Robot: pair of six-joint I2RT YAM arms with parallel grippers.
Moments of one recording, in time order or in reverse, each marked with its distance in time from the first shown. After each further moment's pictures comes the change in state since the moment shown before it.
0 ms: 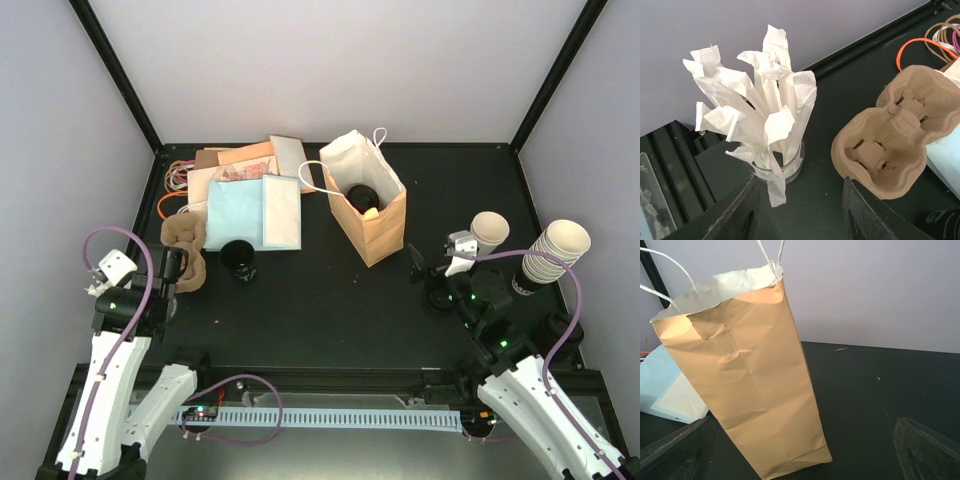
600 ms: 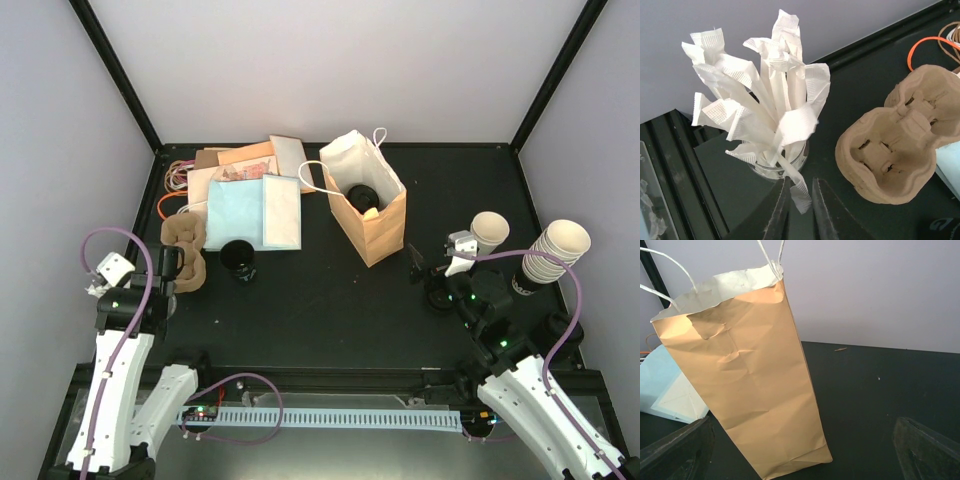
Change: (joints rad) left arm 0.089 -0.001 -0.039 0.049 0.048 0.009; right arm 0.000 0.000 0.000 0.000 -0.001 0.000
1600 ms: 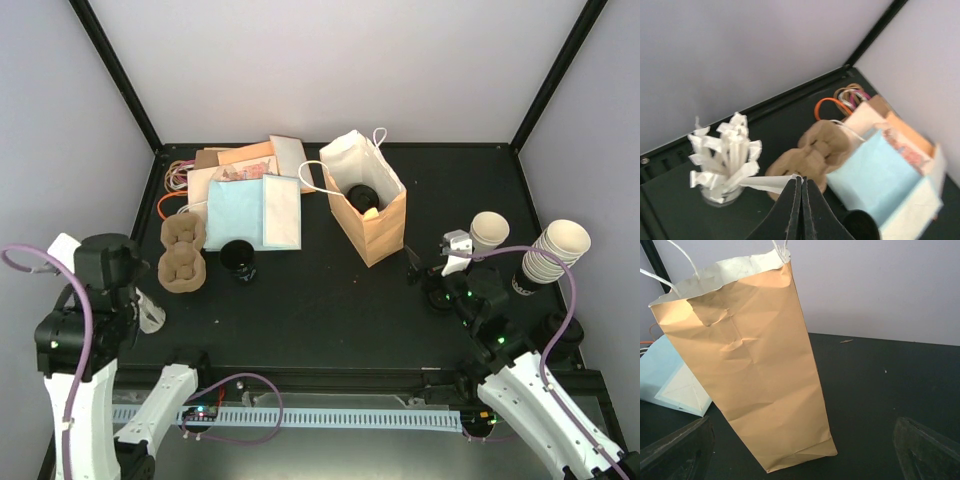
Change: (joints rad) left arm 0.002 0.020 0.444 -0.066 0.076 0.085; right arm 0.000 0.034 0.000 0.000 -0.025 0.000
